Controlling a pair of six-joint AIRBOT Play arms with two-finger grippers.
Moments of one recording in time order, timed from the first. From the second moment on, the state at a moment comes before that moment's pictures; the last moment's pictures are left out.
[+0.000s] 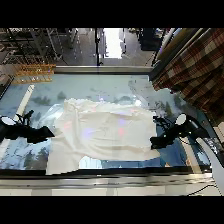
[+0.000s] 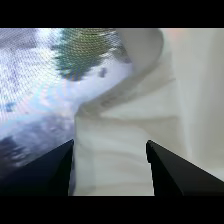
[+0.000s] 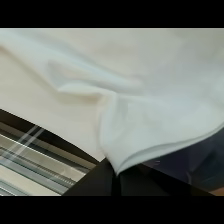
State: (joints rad) left arm 0.37 -1.51 1.05 1.03 -1.15 -1.22; right arm -0.10 -1.39 0.98 -1.16 1.40 1.17
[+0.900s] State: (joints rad) left arm 0.42 -1.48 1.08 0.91 -1.37 -1.02; right arm -0.10 -1.23 1.01 -1.14 1.40 1.15
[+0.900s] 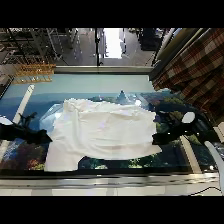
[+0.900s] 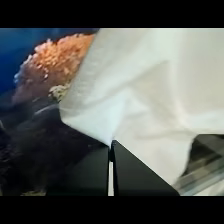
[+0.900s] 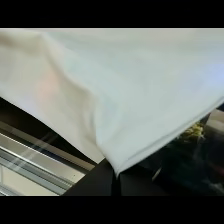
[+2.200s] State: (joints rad) left arm 0.49 -1.22 1.68 0.07 -1.14 -0.98; right arm -0.10 -1.07 1.94 -1.20 1.38 1.34
